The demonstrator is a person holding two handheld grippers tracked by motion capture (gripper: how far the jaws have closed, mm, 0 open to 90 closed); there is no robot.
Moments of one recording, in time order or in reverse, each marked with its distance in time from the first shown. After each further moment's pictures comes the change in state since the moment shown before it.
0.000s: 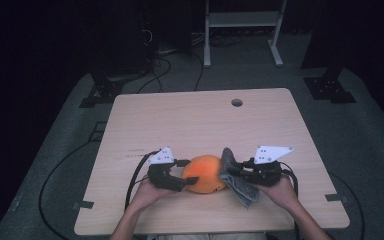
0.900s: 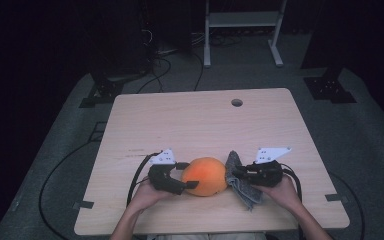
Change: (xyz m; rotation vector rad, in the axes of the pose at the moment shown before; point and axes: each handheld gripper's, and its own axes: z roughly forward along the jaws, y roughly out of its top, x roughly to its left) left arm -0.002 -0.001 0.001 0.059 -0.022 -0.031; right arm -0.018 -0.031 0.004 0.096 0.002 0.094
